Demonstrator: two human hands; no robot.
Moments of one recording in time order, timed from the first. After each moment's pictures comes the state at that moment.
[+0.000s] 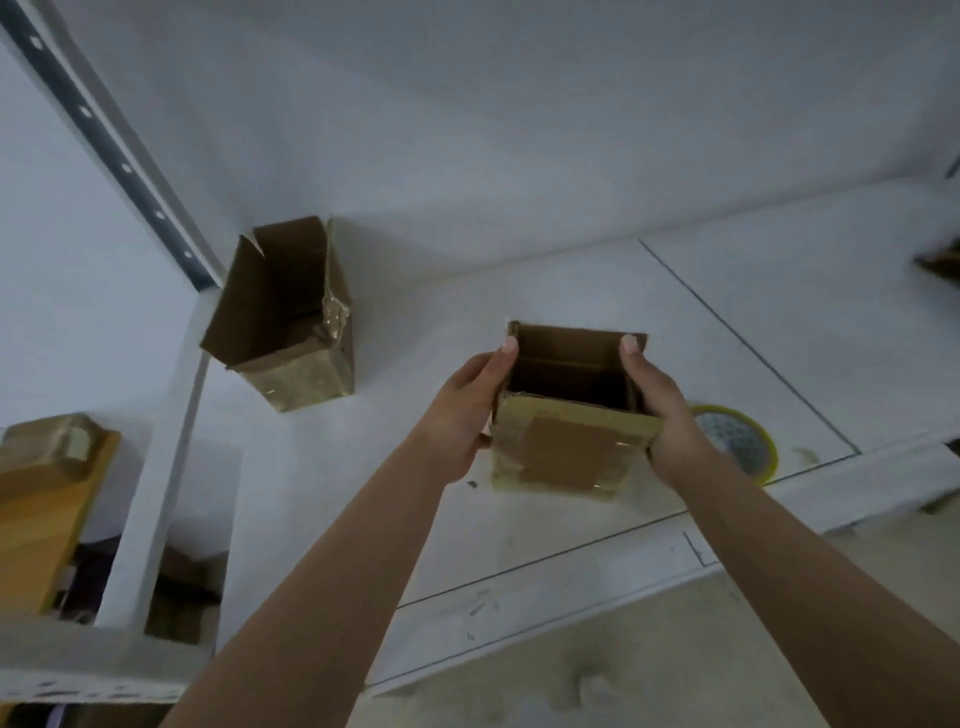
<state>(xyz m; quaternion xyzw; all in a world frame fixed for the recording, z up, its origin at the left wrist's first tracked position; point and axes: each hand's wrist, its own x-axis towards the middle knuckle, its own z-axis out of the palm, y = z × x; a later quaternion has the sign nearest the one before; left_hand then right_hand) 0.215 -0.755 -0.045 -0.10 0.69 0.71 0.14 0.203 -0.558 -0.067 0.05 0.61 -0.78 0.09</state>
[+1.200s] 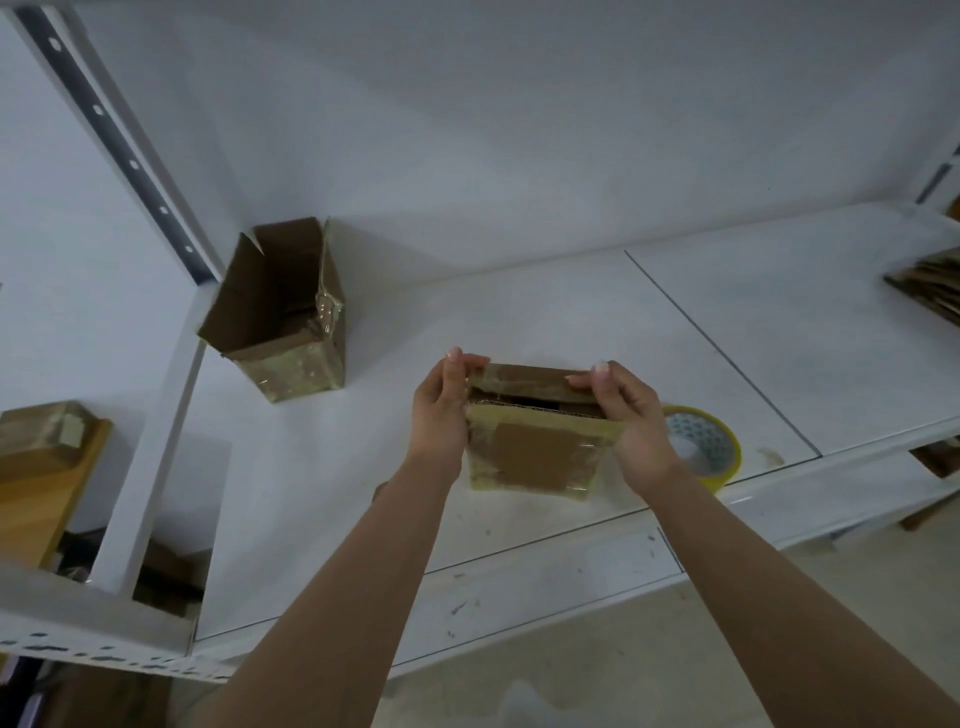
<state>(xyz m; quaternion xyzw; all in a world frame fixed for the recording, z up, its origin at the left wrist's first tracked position) 0.231 -0.739 -0.063 -0.12 0.67 0.73 -0.08 0.223 -0.556 -0.077 -0.06 0.68 -0.73 -0.04</state>
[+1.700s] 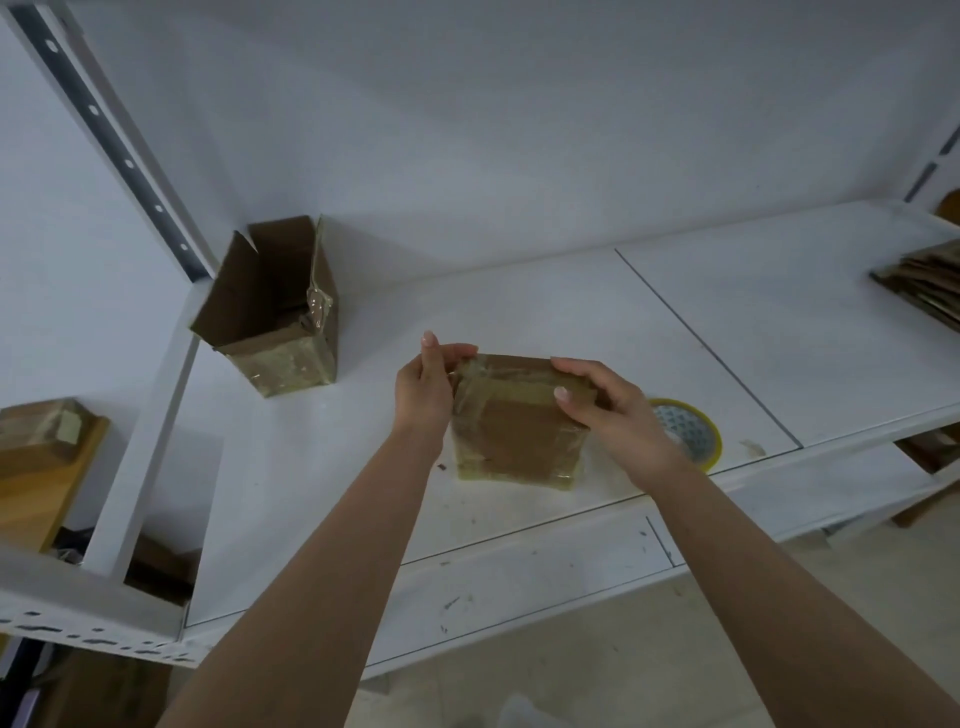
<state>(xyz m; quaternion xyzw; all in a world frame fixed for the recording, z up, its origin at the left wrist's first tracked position) 0.224 -0.737 -0.050 -0.18 0.71 0.68 -0.07 0.227 -0.535 -0.075 -0.09 0.73 -0.67 0.04</state>
